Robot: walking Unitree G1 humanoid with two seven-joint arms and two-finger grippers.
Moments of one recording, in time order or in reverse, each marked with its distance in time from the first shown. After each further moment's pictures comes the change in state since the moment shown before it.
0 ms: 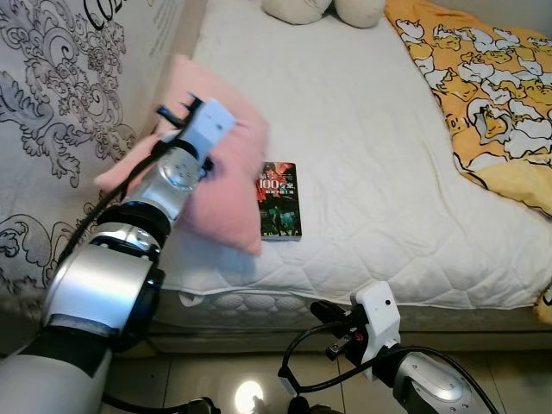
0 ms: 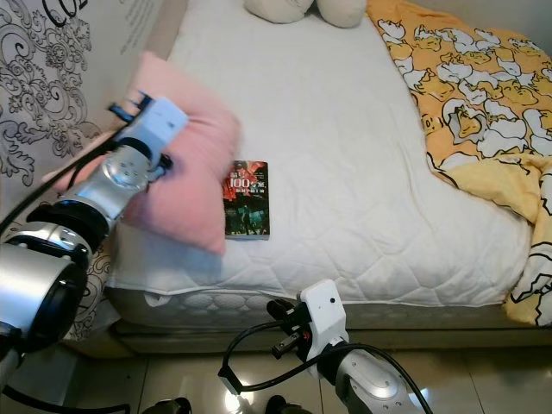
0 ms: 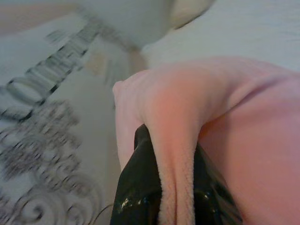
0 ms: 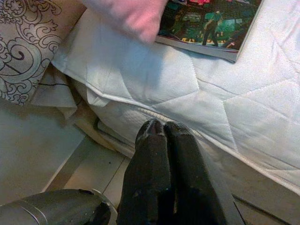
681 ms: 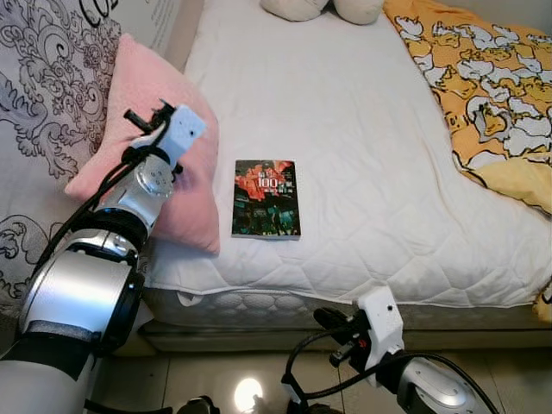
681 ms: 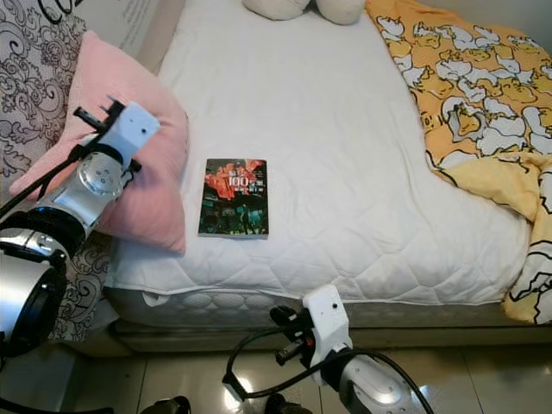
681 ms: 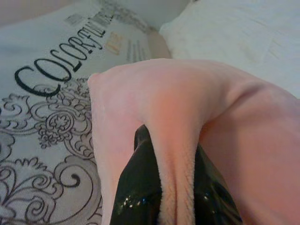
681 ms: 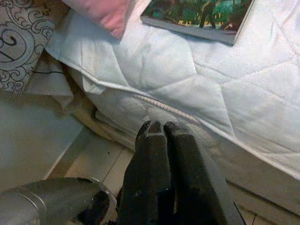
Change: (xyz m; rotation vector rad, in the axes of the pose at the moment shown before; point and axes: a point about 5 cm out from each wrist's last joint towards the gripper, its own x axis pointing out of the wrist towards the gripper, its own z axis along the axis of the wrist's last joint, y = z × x) left arm -0.005 0.012 -0.027 0.144 0.049 0.027; right arm -0.005 -0.002 -0.008 0.005 0.041 -0.009
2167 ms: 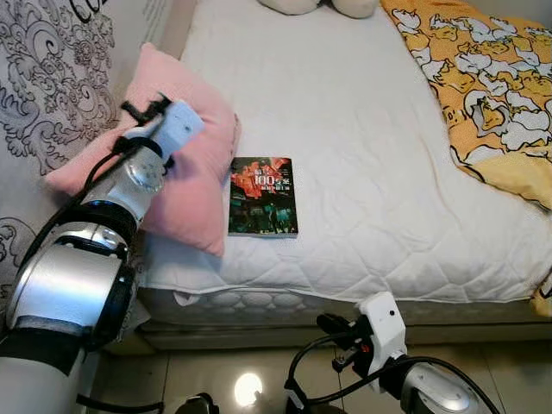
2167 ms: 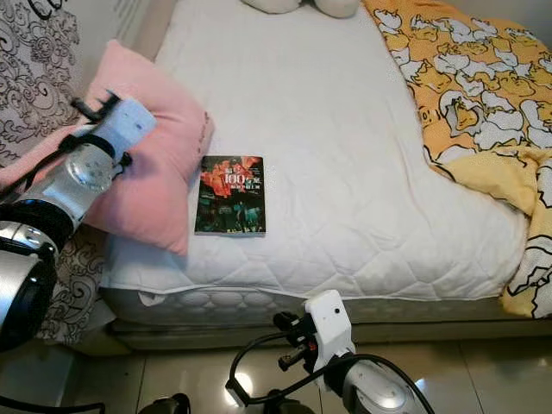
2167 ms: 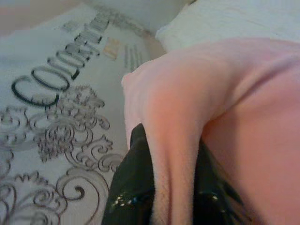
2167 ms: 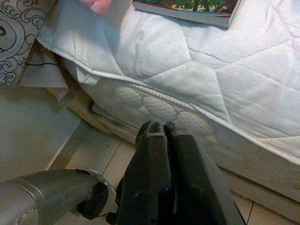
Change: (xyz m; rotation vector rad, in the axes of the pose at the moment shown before) left arm 0.003 0.018 -0.002 -0.019 -0.003 0.012; right arm -0.003 -0.001 -0.005 0.000 0.021 -0.006
